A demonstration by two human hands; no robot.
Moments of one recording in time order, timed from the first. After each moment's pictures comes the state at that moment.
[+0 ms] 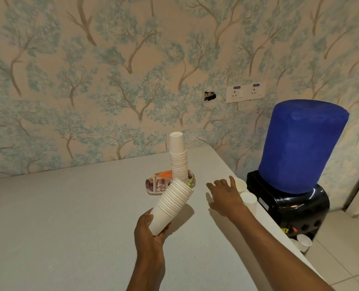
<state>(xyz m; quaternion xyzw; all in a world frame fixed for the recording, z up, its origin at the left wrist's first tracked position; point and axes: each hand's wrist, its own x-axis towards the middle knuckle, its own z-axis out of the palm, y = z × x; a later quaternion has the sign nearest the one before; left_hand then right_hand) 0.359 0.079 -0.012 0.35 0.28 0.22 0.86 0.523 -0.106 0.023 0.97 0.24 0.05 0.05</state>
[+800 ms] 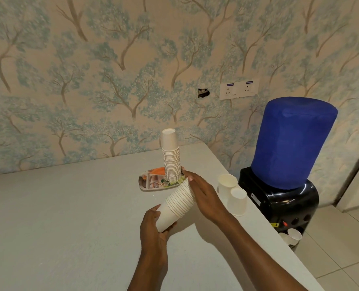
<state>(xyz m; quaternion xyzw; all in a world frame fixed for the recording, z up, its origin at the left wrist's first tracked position) 0.369 0.050 -0.023 0.40 0.25 0.19 0.86 0.462 -0.091 0.046 0.76 0.28 -0.06 -0.58</state>
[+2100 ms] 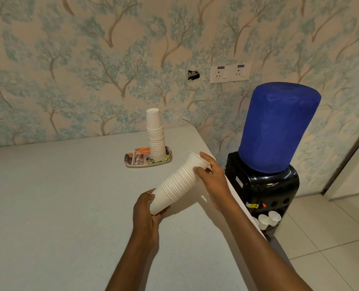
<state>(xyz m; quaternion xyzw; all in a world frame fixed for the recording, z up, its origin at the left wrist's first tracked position) 0.339 -0.020 -0.021 0.41 0.25 0.16 0.86 0.451 -0.188 0.039 0.68 0.13 -0.06 -0.72</state>
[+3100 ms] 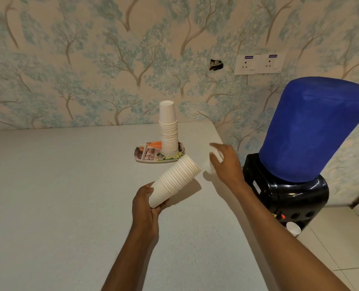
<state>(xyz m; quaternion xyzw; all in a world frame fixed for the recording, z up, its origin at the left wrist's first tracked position) 0.374 0.004 -0.031 0.38 0.29 0.22 0.85 0.567 -0.175 0.017 0.84 0.26 0.13 -0.45</state>
